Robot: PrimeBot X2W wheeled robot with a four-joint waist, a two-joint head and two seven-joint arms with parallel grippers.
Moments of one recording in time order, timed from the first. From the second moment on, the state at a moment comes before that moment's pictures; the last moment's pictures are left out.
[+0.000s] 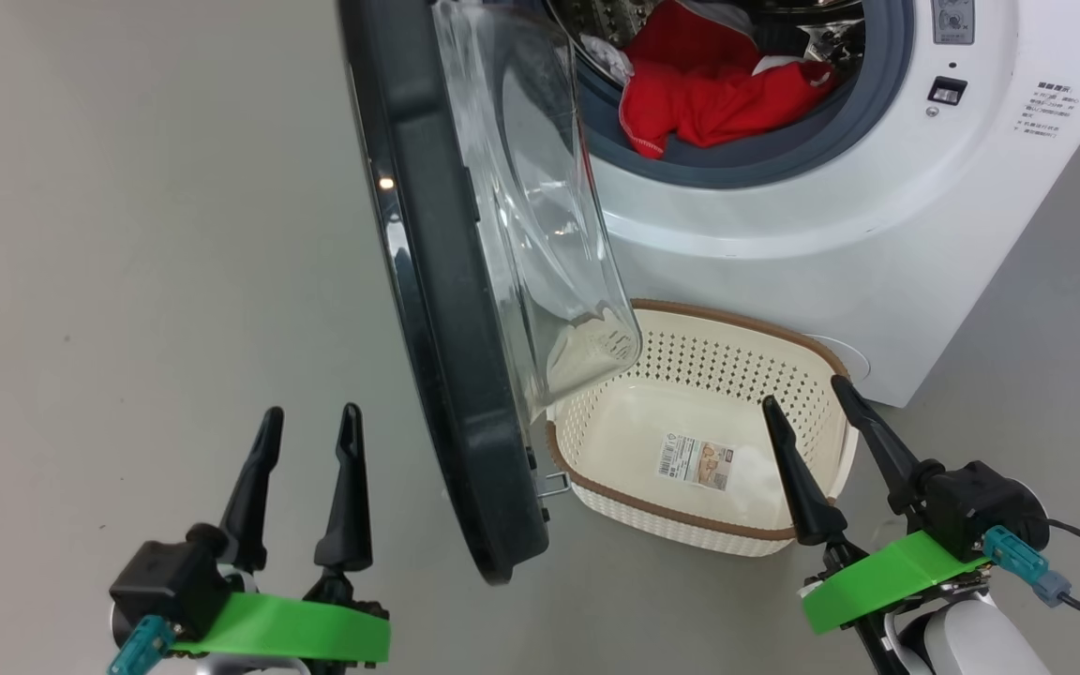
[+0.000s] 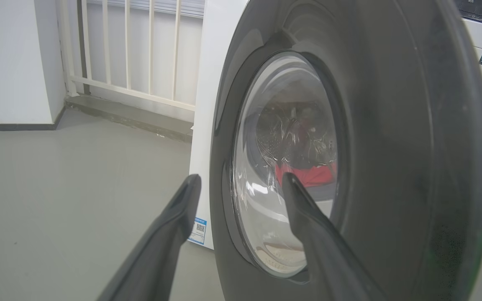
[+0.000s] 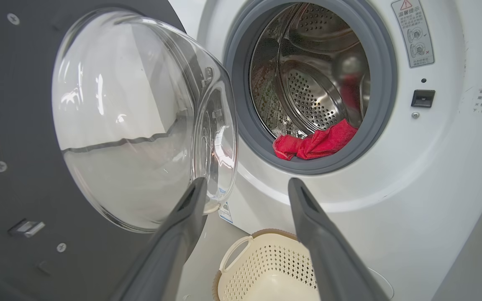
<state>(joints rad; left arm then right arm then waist) -0.15 0.04 -0.16 0.09 -0.38 0.05 -0.26 -0.14 -0.06 0.12 0.24 0.25 0.13 -0.26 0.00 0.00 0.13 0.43</state>
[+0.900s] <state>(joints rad) -0.16 0.04 -0.11 -0.03 -0.35 0.03 -0.26 -0.12 -0.06 0.12 0.21 0.28 0.13 -0.26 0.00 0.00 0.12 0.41</state>
